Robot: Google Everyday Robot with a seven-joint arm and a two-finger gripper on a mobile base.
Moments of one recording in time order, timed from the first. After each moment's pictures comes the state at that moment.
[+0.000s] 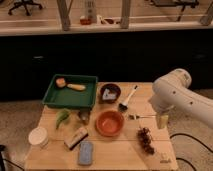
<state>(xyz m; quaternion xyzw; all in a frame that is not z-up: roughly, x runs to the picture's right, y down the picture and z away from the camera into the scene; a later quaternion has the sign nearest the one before) 0.251 0.133 0.701 -0.28 0.02 -0.09 0.96</state>
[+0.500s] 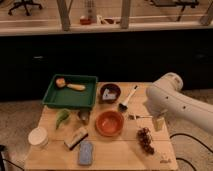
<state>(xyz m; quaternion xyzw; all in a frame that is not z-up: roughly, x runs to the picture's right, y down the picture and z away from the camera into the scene) 0.235 0.146 0.706 -0.28 0.01 -0.14 0.95</state>
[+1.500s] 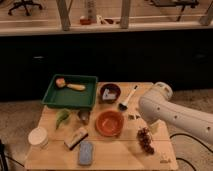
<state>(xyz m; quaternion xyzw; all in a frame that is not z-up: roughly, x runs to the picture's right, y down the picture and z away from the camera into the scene) 0.215 0.168 0.730 -0.25 -0.01 -0.23 0.94</state>
